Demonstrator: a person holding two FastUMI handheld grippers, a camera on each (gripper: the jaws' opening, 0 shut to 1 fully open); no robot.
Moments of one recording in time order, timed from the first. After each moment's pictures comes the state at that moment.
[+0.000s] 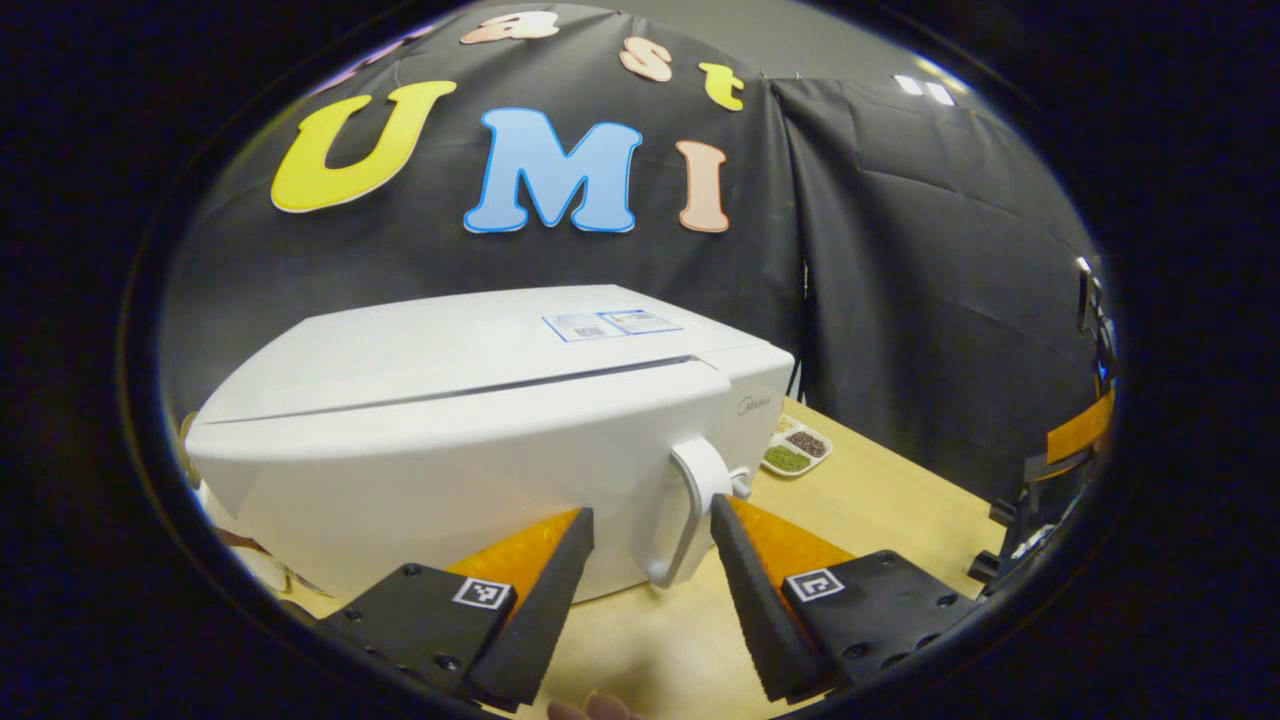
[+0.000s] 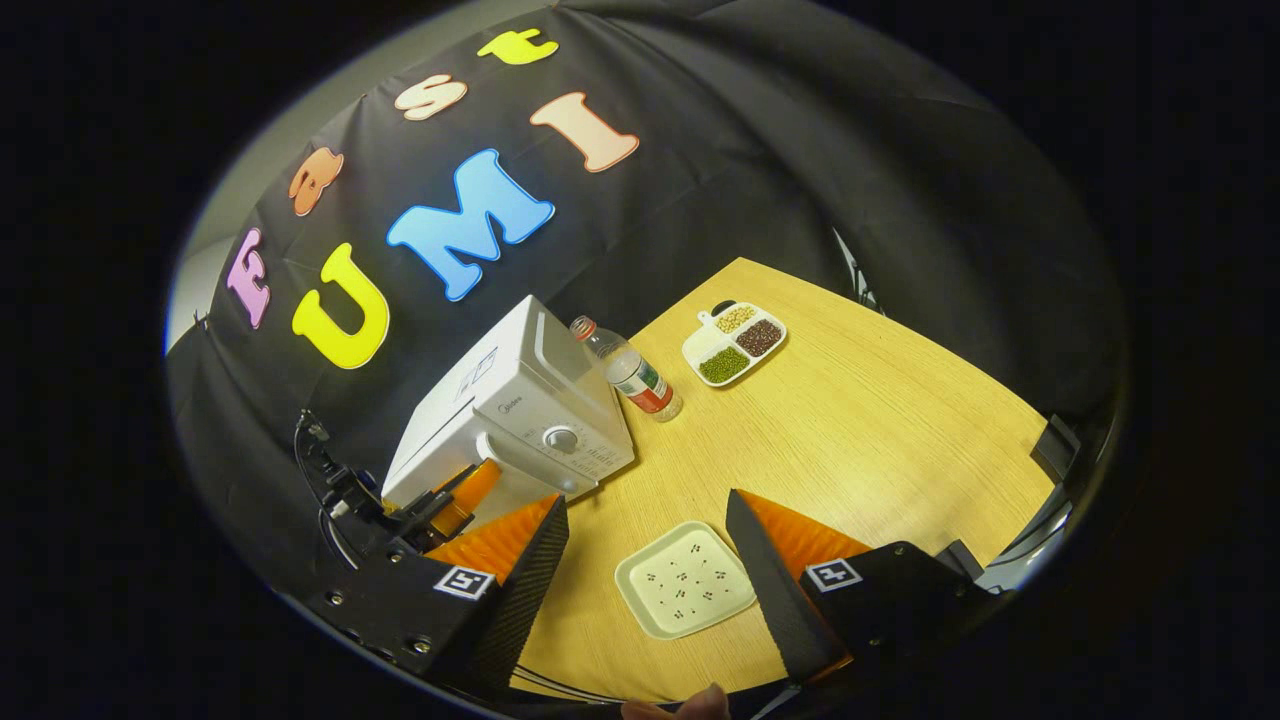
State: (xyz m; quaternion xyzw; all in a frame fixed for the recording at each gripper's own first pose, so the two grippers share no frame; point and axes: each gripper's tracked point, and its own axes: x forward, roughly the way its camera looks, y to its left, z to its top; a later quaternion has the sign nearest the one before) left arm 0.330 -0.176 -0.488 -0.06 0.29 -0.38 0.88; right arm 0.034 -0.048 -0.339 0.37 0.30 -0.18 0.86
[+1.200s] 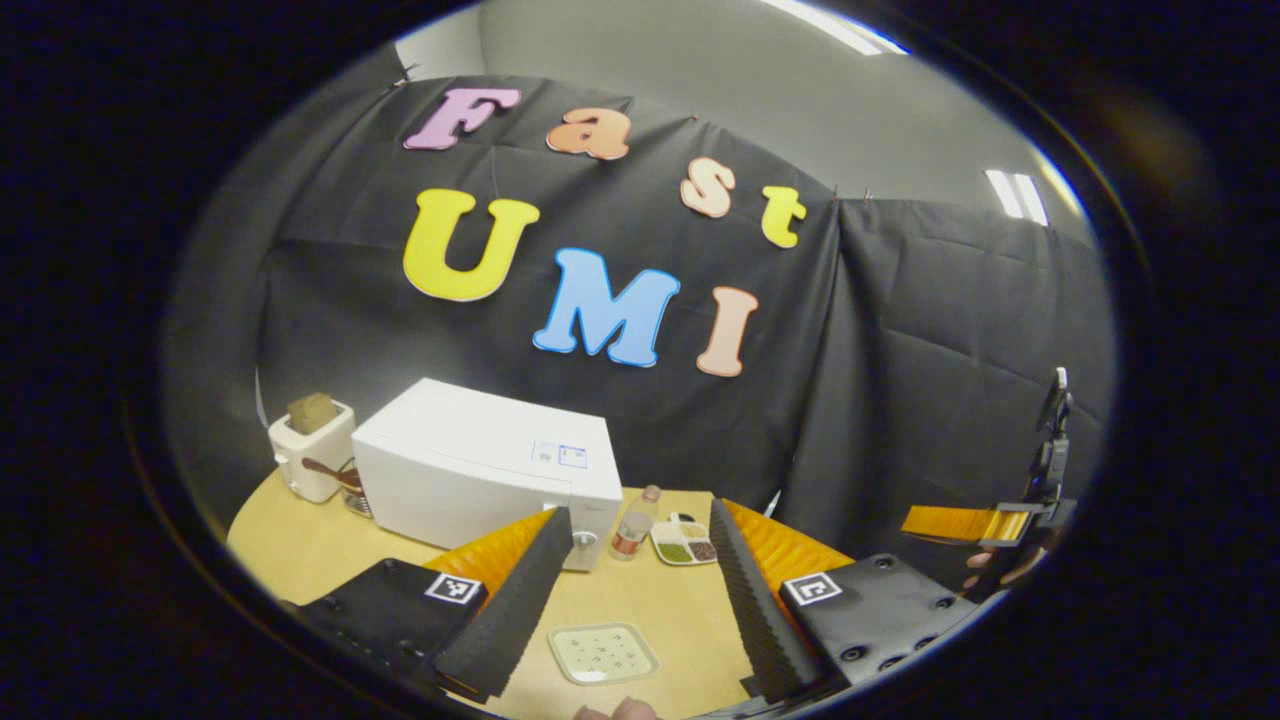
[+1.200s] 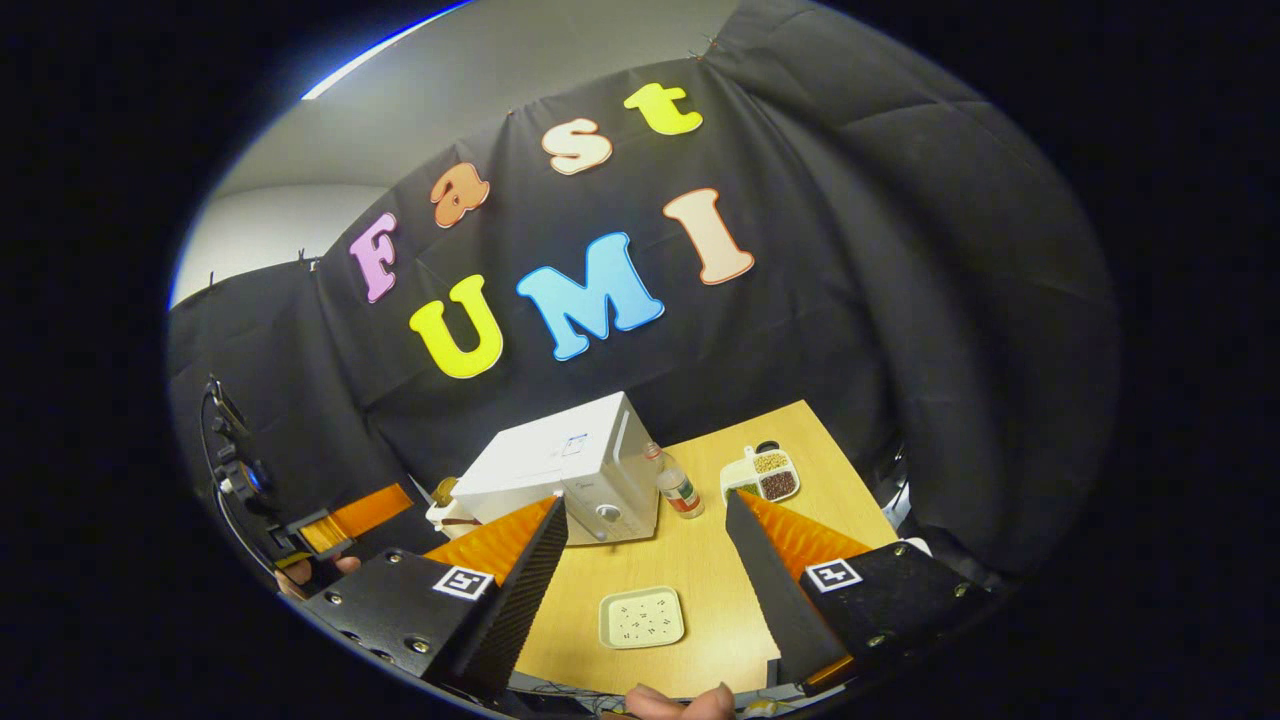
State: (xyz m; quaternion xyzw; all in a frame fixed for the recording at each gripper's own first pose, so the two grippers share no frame) left arm 0.149 -0.141 -0.142 -0.20 0.21 -0.20 0.94; right arm -0.021 -0.141 -0.141 0.21 0.21 -0.05 0.95
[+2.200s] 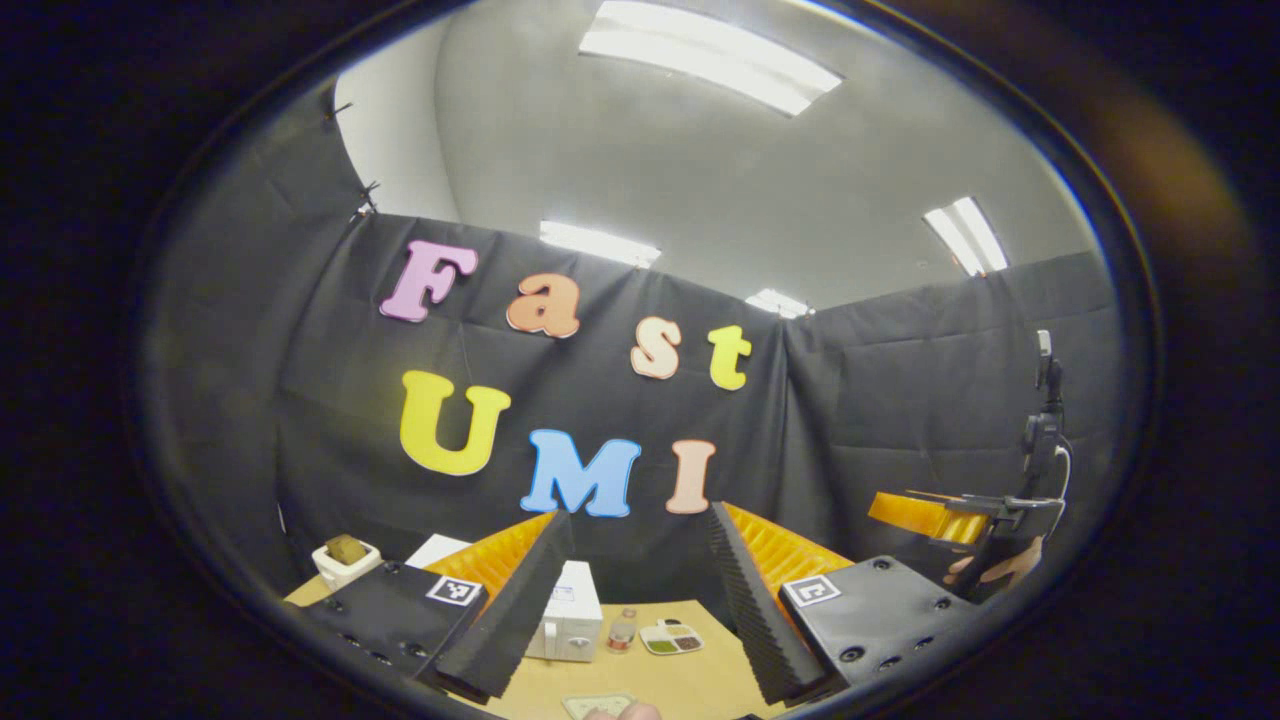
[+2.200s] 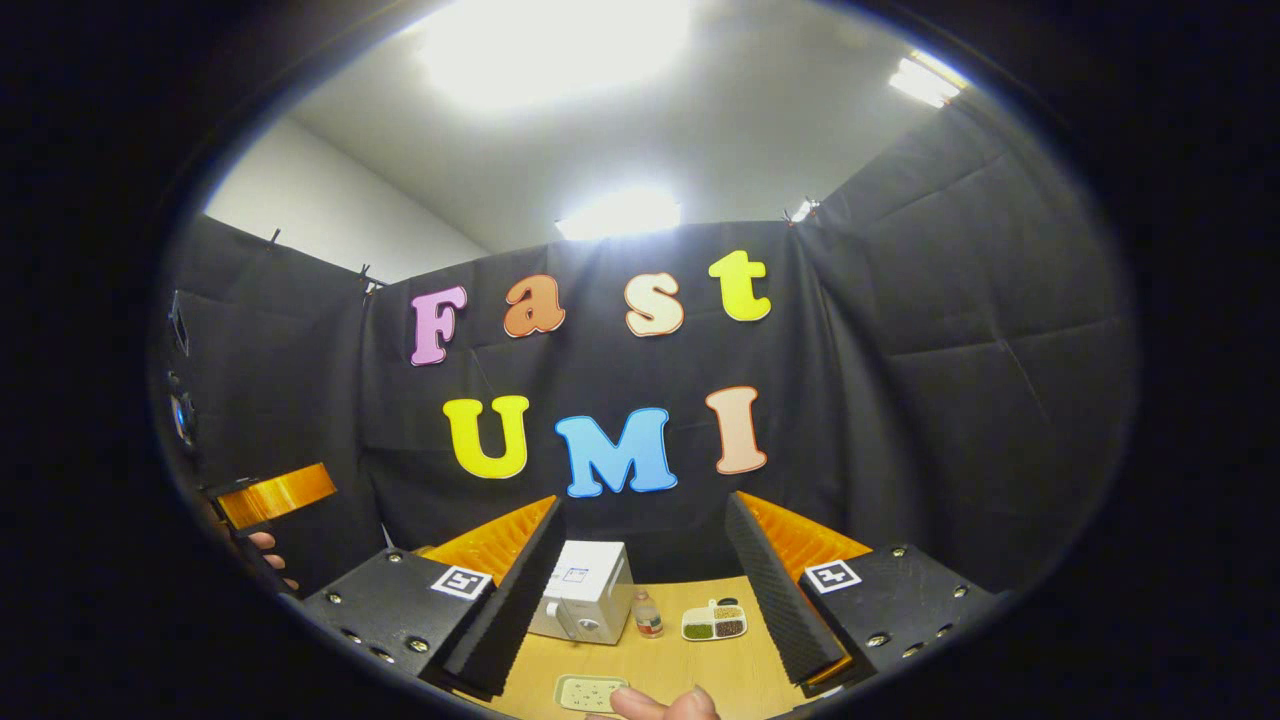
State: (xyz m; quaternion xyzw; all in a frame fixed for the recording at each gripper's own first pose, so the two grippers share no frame) left arm 0.112 -0.087 0.089 -0.18 0.02 -0.21 0.96; right arm -0.022 -0.129 0.088 0.05 0.02 -0.09 0.99
